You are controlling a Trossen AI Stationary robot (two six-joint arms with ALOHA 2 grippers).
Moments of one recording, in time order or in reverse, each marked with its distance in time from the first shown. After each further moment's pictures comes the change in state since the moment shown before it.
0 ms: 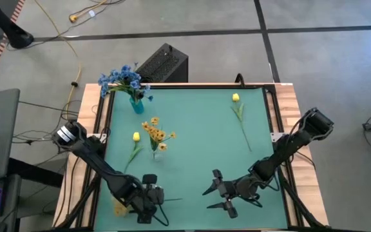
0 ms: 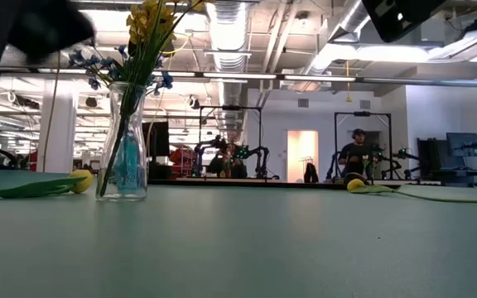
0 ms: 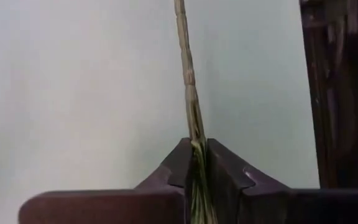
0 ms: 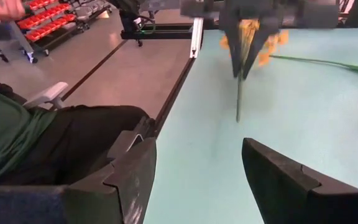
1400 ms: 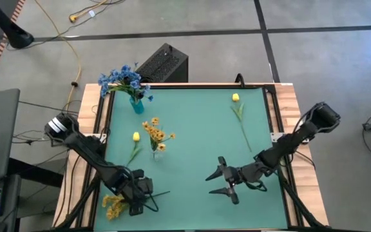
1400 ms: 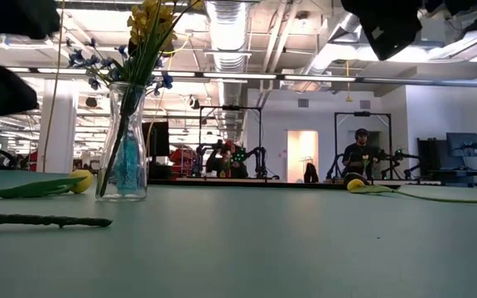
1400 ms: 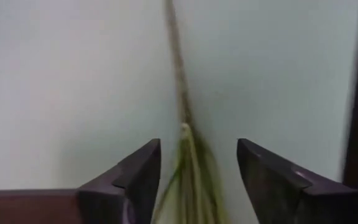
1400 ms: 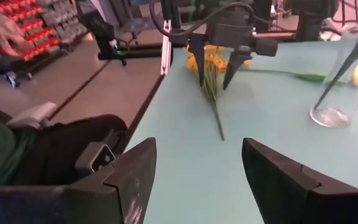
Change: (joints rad) left arm -0.011 -0.155 -0.338 0.186 0.124 -0.238; right arm -0.070 -0.150 -0.157 0.072 0.018 -0.009
